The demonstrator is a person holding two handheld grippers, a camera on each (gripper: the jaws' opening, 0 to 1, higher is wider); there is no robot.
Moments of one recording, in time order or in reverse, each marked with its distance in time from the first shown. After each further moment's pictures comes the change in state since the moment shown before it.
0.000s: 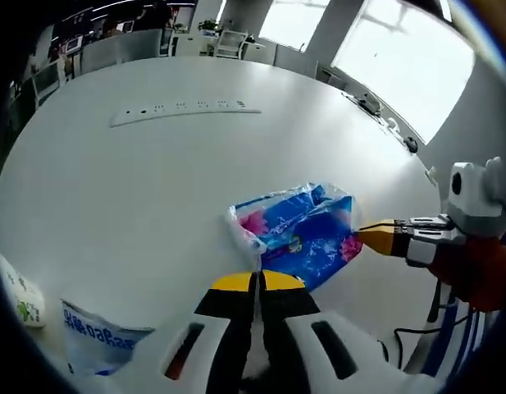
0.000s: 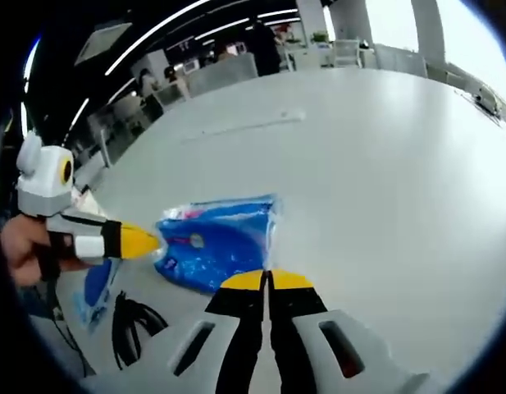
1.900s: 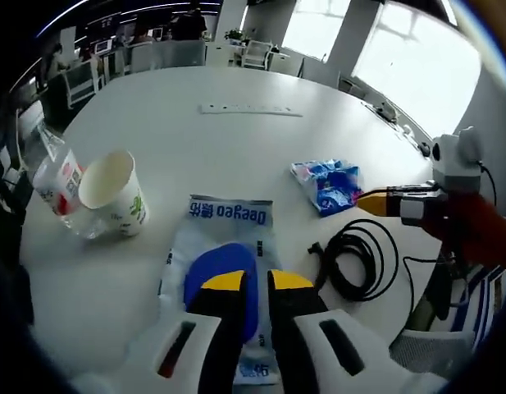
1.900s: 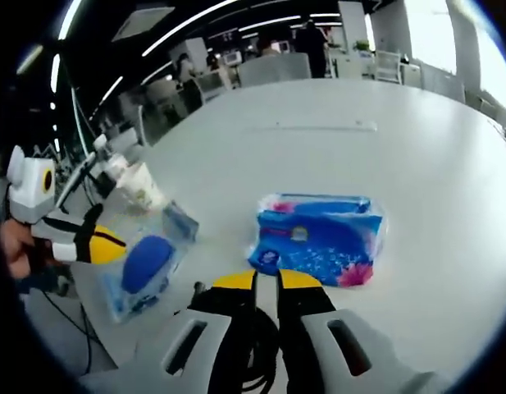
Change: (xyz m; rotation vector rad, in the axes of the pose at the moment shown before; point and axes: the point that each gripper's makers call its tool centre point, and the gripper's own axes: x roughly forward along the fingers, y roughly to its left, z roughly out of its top) left arm -0.144 0.074 -0.089 -0.073 -0.052 0.127; right arm -0.014 0.122 -0.016 -0.149 0.004 0.134
